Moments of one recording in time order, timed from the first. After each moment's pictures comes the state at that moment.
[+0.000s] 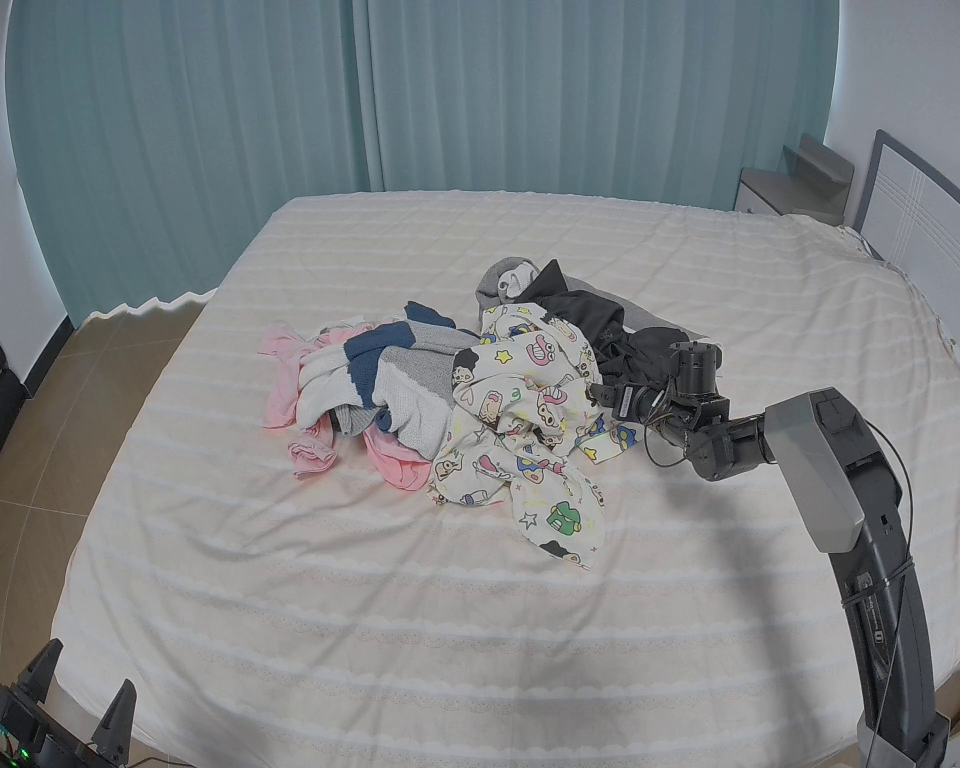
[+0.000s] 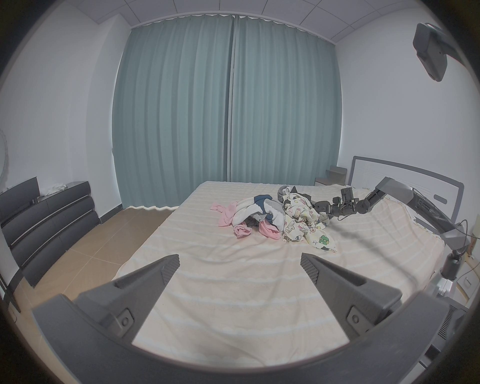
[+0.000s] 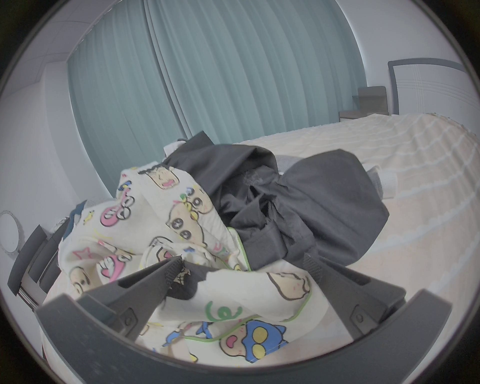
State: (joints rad) left arm -0.10 0.10 -0.02 0.00 0.05 -0.03; right arm 0.24 2.71 -1.92 -0.53 0.00 0.25
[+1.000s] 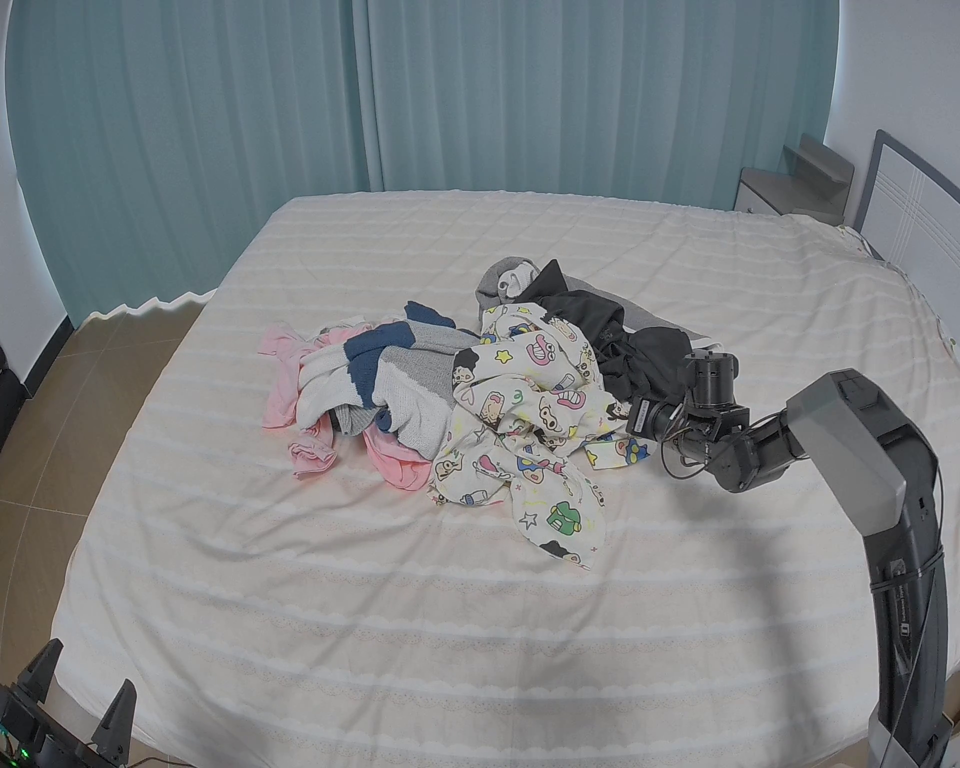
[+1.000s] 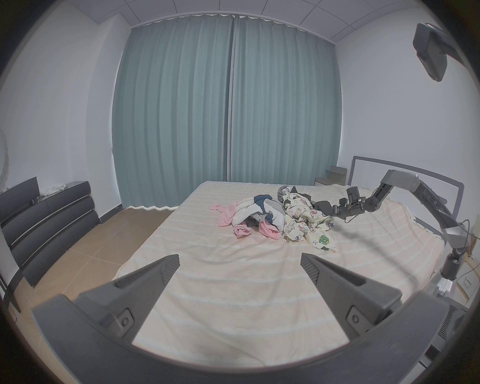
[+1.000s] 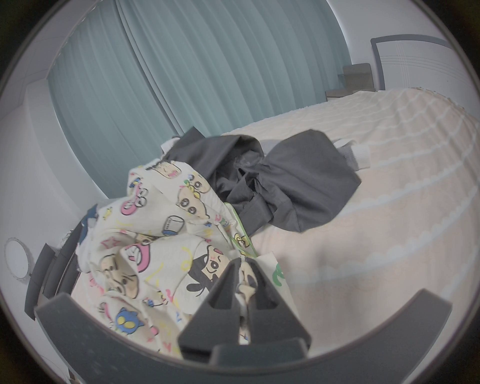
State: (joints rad) left arm -0.10 0.10 -0.02 0.00 0.05 -0.03; right arm 0.23 2.55 -1.61 -0.59 0.01 0.36
